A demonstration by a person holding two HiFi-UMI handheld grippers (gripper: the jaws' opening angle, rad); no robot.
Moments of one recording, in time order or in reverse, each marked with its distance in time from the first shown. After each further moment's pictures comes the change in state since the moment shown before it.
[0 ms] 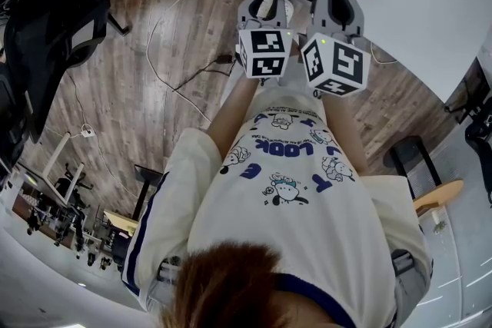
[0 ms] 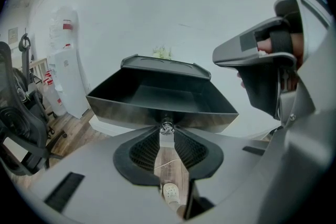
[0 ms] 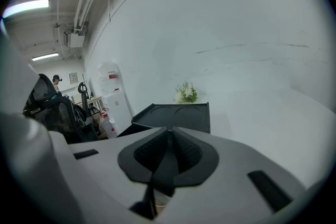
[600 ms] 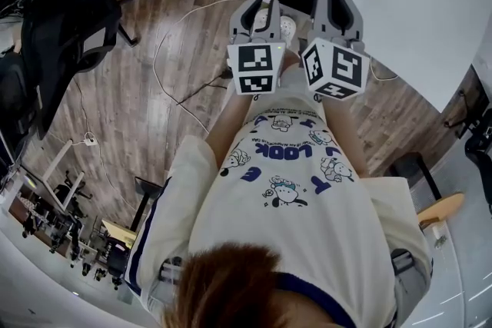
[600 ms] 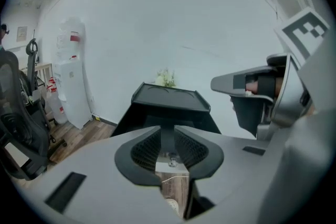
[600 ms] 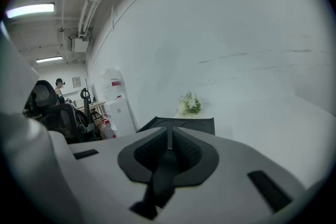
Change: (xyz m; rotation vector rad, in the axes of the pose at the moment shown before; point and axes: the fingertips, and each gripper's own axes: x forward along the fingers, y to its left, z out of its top) left arm -0.044 0.013 0.066 -0.038 -0.160 0.003; right arm 0.000 0.009 0.039 -0.012 -0.076 0.024
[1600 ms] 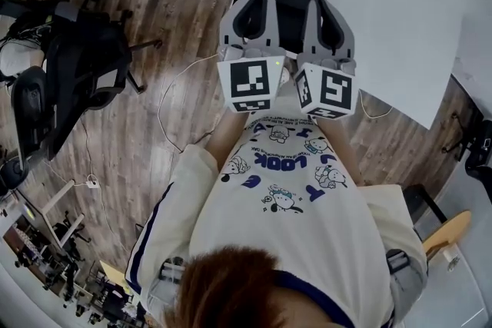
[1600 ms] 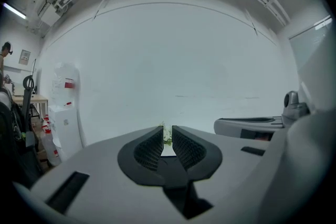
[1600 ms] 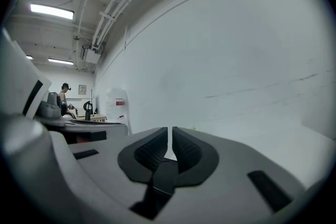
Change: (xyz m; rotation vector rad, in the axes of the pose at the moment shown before) left arm -0.047 -0.023 0.187 0.136 -0.428 0.002; right arm -0.024 0.015 0.114 -0.093 -0.253 0.030
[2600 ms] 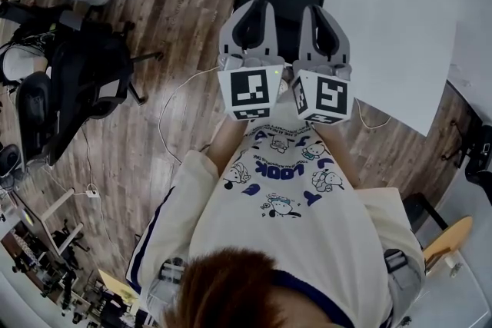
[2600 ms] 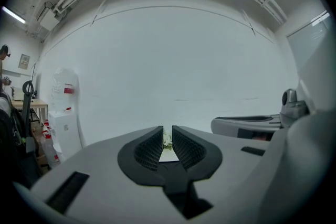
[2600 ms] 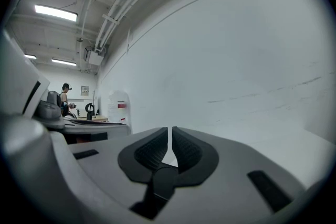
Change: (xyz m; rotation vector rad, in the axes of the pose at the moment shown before) left arm 0.000 -0.005 0.018 0.025 -0.033 0.007; right arm 0.003 0.002 0.018 -0.017 -0.033 0.023
